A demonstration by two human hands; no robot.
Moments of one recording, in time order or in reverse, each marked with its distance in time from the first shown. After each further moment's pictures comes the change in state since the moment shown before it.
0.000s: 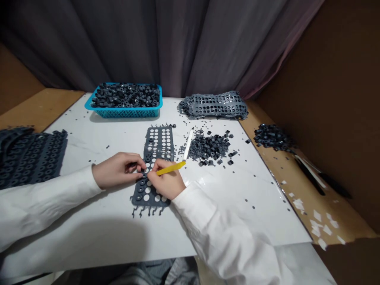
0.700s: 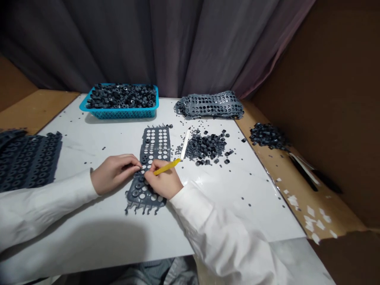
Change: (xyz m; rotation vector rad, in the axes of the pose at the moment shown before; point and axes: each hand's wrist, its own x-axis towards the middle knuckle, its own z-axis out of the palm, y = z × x) left_hand -0.007 -0.005 0.005 0.157 0.180 0.147; right_hand 0.001 -0.001 0.001 0.000 0.005 0.037
